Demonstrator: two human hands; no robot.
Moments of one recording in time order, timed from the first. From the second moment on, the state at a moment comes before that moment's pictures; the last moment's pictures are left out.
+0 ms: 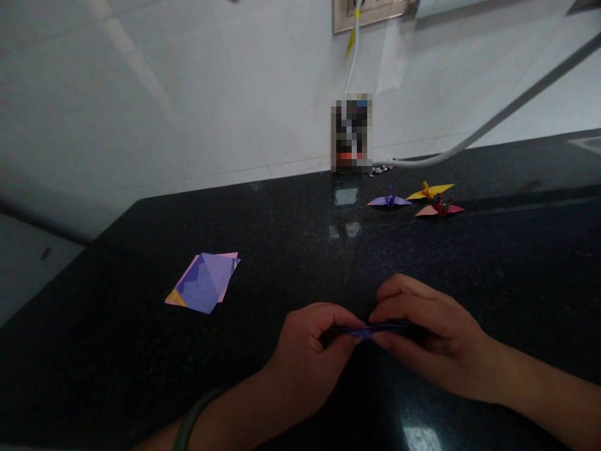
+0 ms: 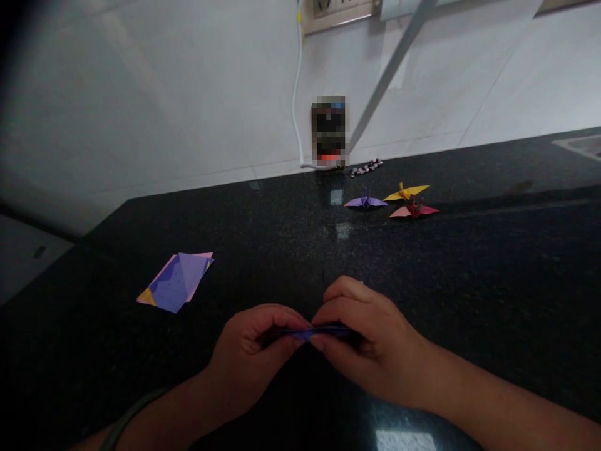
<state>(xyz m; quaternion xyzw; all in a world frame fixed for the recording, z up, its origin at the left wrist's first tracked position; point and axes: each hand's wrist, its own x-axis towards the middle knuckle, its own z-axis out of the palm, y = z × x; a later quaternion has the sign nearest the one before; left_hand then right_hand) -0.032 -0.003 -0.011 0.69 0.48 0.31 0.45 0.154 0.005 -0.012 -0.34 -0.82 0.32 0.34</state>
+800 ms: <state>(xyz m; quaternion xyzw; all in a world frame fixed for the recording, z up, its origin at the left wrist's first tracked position) -0.030 -0.002 -0.010 0.64 0.49 0.29 0.52 0.153 0.005 -0.014 -0.35 -0.82 0.36 0.28</state>
